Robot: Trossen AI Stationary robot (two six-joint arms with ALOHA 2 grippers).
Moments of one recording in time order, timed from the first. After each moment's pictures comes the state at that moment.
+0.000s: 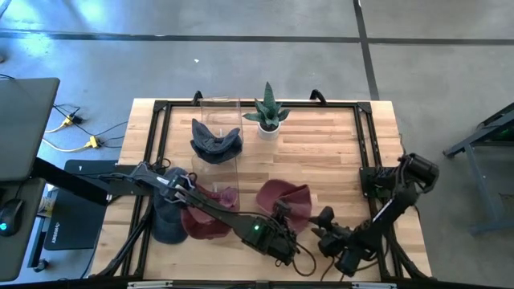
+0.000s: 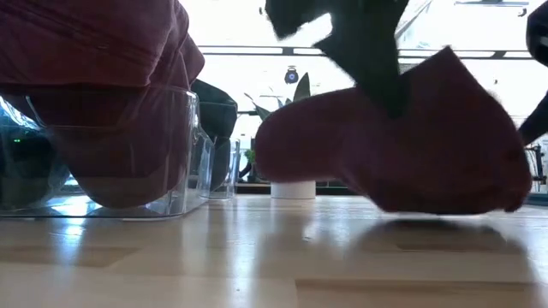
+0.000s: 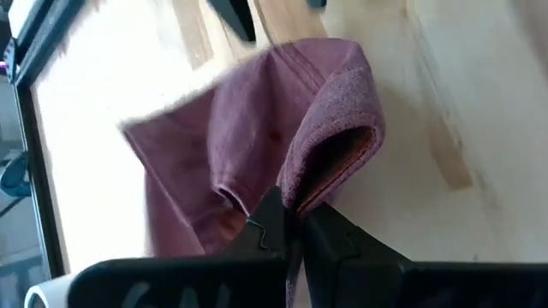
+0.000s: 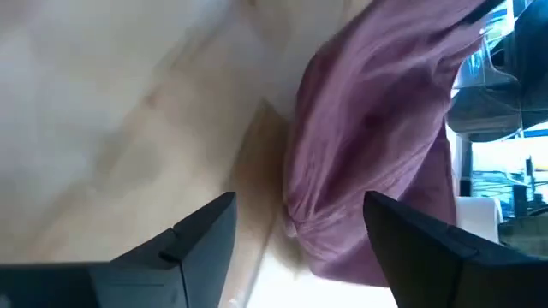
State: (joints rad) left arm -0.48 2.45 2.35 -1.08 -0.62 0.10; right arm 0.99 1.79 0.87 -0.50 0.92 0.24
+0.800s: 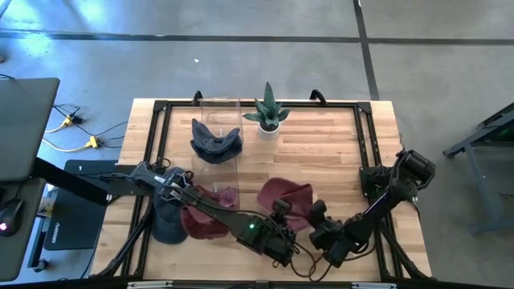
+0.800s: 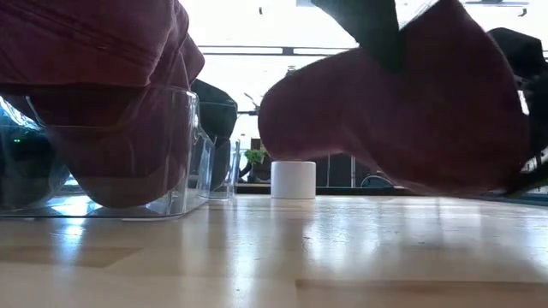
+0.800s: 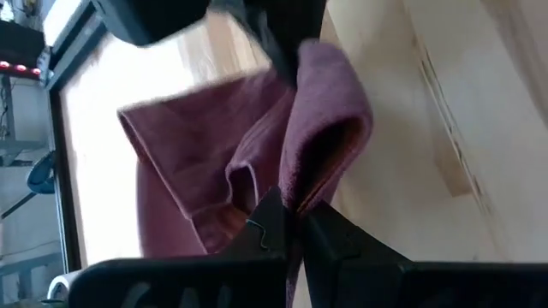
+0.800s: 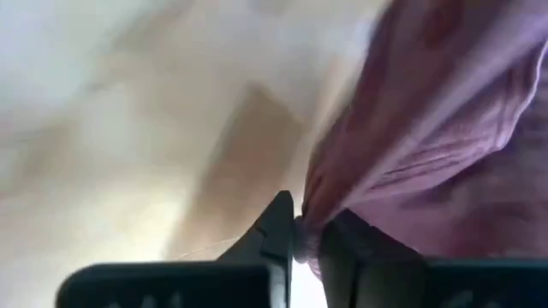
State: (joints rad) left arm -0.49 2.40 2.36 -1.09 -0.64 0.07; right arm 0.87 1.78 0.87 -0.49 0.78 0.17
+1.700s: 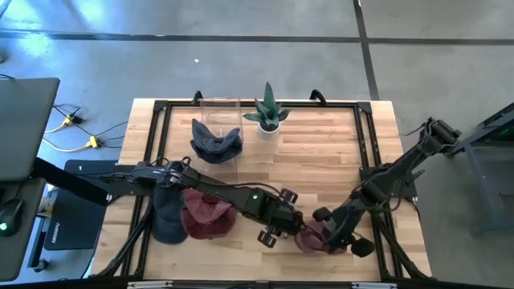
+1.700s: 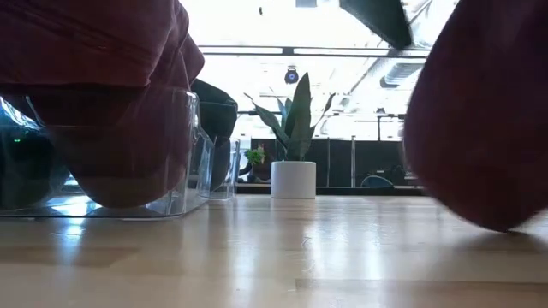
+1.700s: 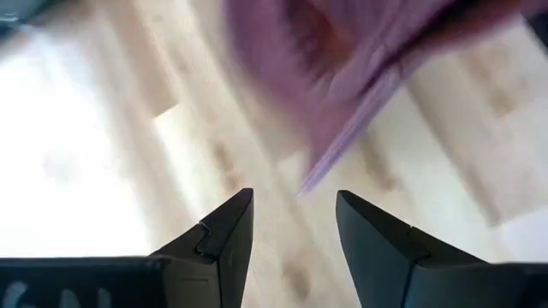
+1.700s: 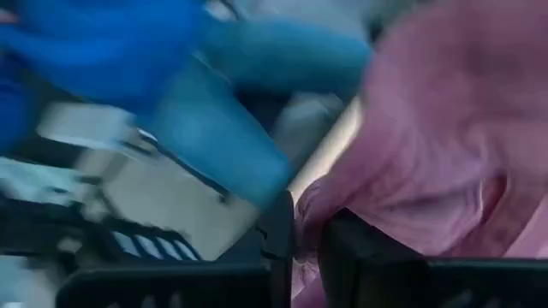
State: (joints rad) left arm -0.35 2.32 2.36 -1.07 -0.19 0.22; right arm 0.65 1.26 0.87 -0.33 -0.36 0.26
